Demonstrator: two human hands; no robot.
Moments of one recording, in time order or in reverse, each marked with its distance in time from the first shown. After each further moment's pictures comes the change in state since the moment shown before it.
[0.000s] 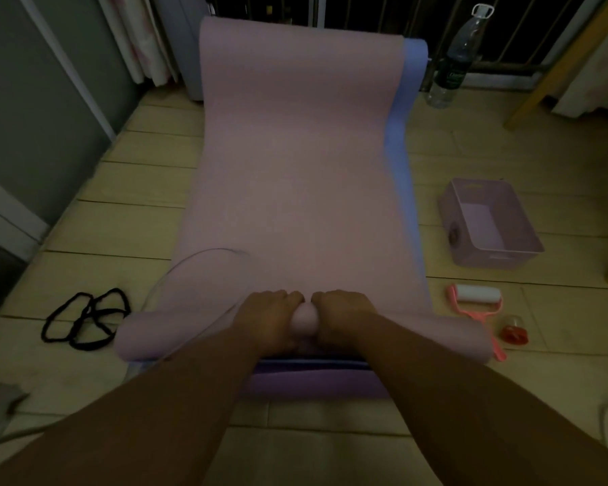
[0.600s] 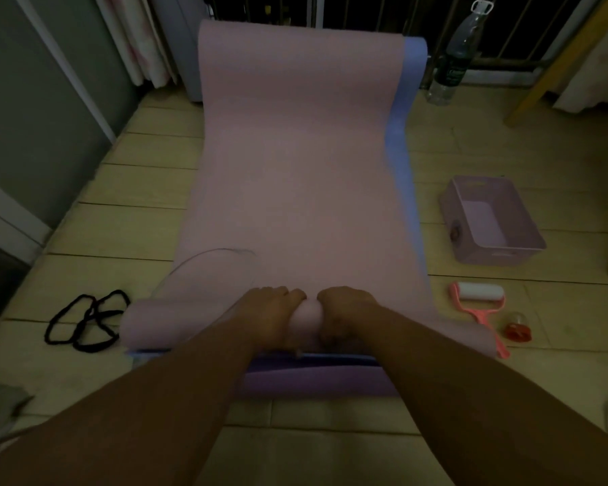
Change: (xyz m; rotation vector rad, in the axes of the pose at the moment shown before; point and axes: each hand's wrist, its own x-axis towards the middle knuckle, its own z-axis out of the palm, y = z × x) left_hand 0.004 -0.008 -0.011 0.086 -0.080 0.062; right_hand 0.006 0.000 -0.010 0.045 -0.093 0.068
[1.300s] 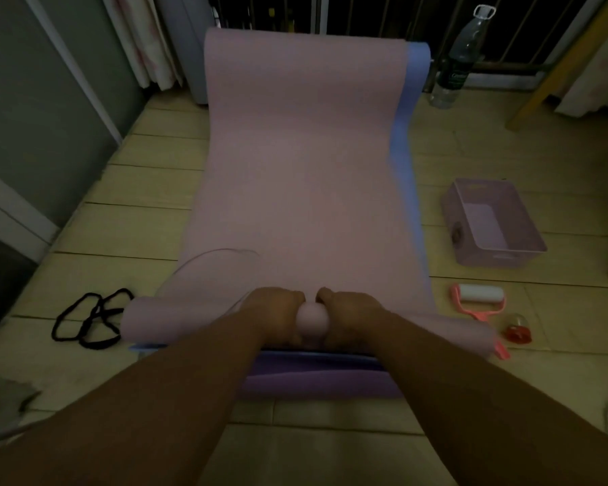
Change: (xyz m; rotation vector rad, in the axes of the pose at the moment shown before) left_hand -0.001 0.011 -0.016 -0.073 -0.107 -0.078; right_hand -0.010 0.010 0.008 0.033 0.075 -0.109
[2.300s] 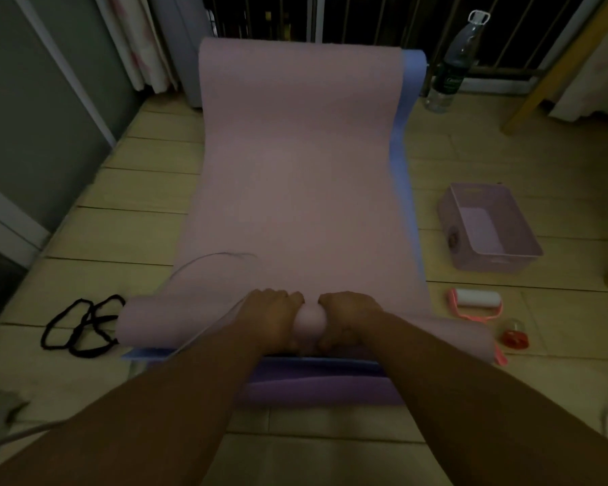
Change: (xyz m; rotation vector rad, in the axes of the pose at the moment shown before) left_hand 0.006 0.001 0.008 0.143 0.117 -0.021; right_hand 0.014 0.007 -0.002 0.011 0.002 0.060
